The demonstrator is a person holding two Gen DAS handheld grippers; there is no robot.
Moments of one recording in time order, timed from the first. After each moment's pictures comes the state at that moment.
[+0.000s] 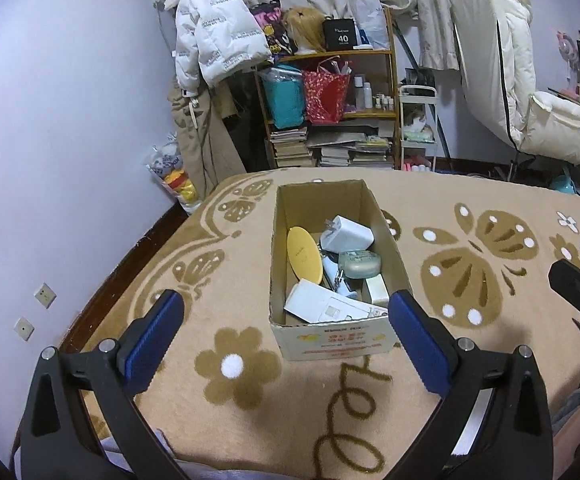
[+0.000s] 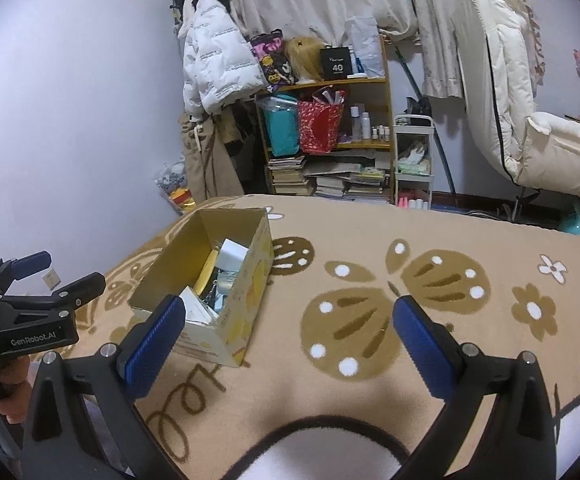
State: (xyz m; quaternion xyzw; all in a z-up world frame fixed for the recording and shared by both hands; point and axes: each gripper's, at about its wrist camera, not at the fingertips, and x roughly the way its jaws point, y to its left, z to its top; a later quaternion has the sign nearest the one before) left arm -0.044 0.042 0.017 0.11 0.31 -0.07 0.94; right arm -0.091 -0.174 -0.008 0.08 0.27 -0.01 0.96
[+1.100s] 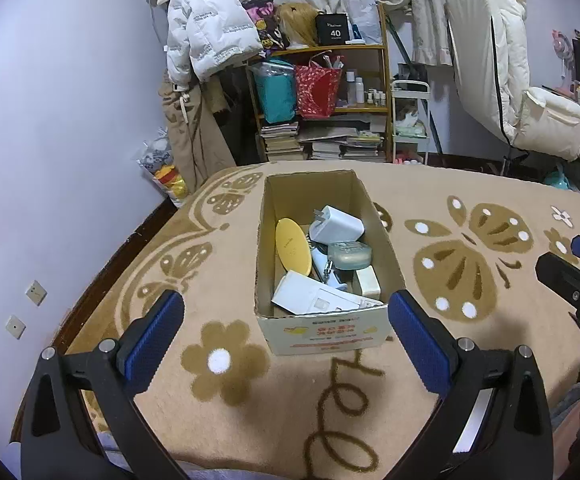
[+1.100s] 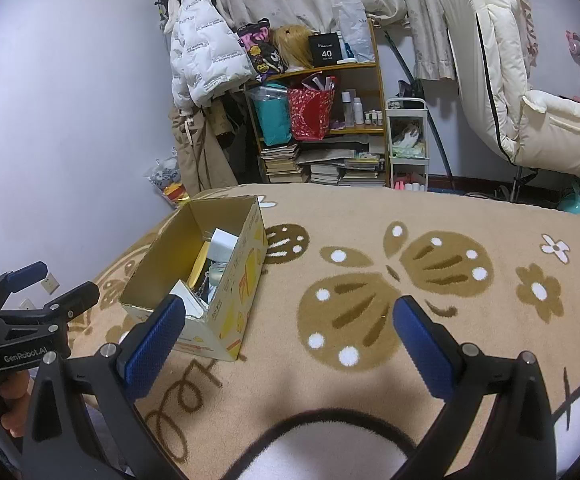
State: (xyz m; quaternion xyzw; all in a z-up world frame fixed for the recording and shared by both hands) left arm -0.044 0.041 0.005 0.11 0.32 -0.09 0.94; right arm -0.086 -0.183 -0.021 0.10 0.29 -0.02 0.95
